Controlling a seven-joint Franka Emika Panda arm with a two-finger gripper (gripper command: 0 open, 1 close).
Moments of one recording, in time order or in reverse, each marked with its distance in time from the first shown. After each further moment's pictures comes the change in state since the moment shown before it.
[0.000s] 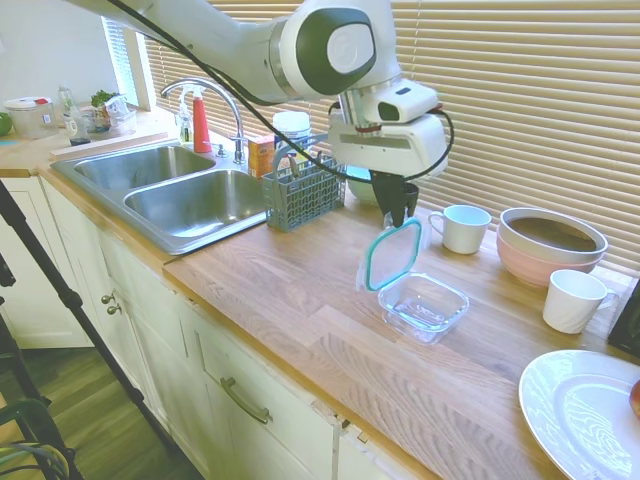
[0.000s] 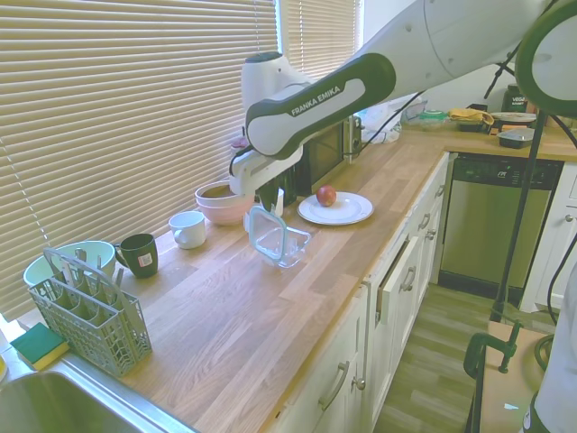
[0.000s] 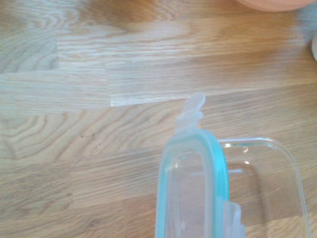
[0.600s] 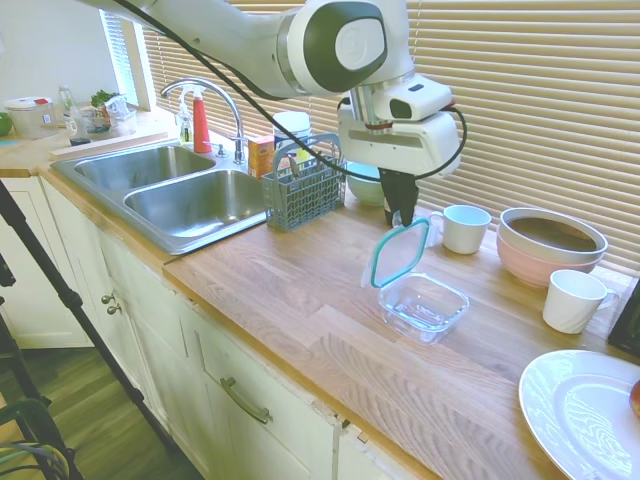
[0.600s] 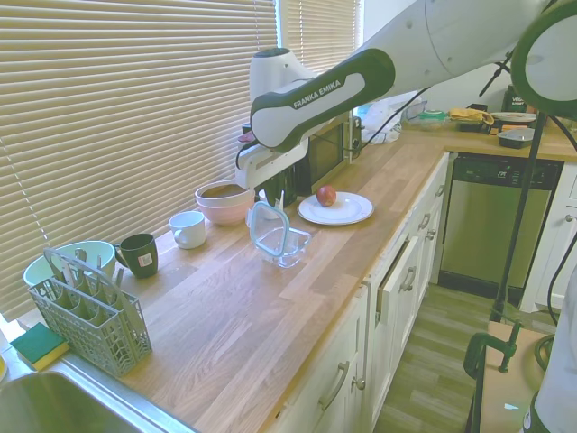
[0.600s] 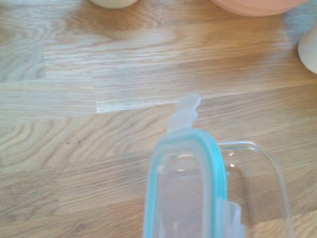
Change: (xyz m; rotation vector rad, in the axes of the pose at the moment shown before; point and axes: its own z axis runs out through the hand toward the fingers) arm 0.019 0.015 0.006 0.009 -0.024 0.022
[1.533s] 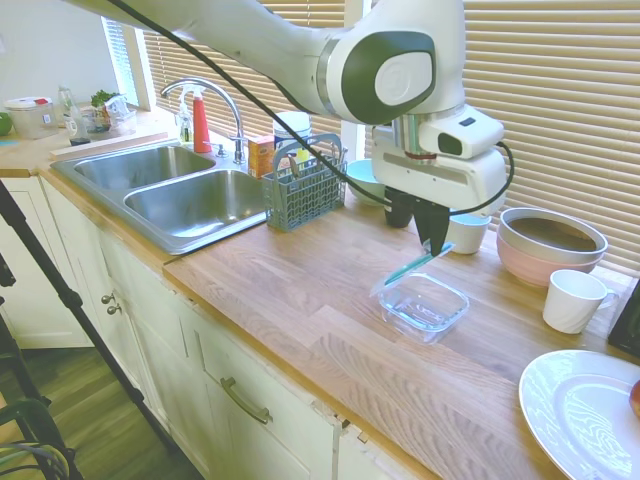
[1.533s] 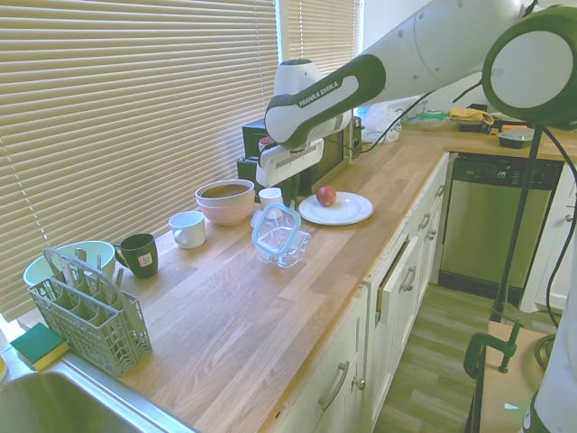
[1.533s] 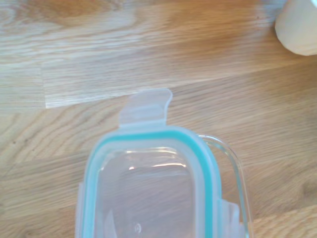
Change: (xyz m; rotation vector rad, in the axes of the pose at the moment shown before) arm 0.046 0.042 0.035 0.029 -0.064 0.028
